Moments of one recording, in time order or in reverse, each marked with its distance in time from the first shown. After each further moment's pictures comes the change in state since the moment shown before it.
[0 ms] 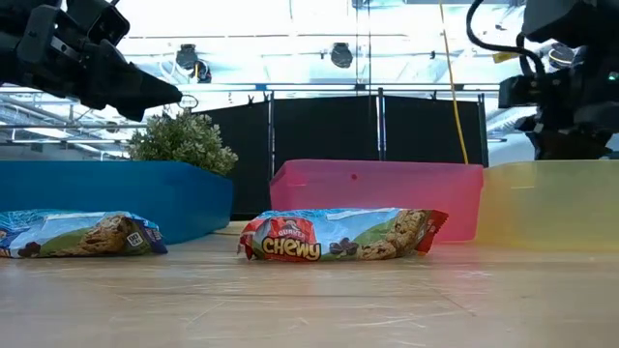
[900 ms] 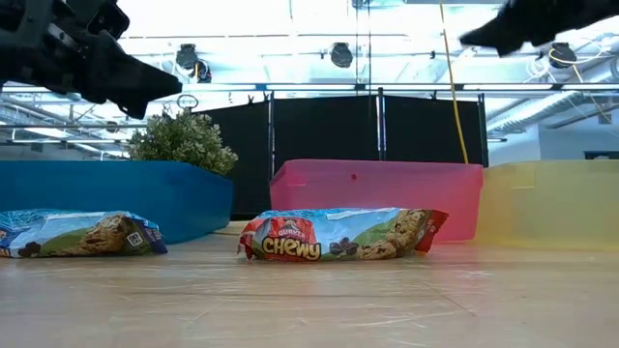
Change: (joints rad) left arm -0.001 0.001 0.000 0.031 0.047 -0.023; right arm 0.033 -0.448 -0.062 0.697 0.165 -0.615
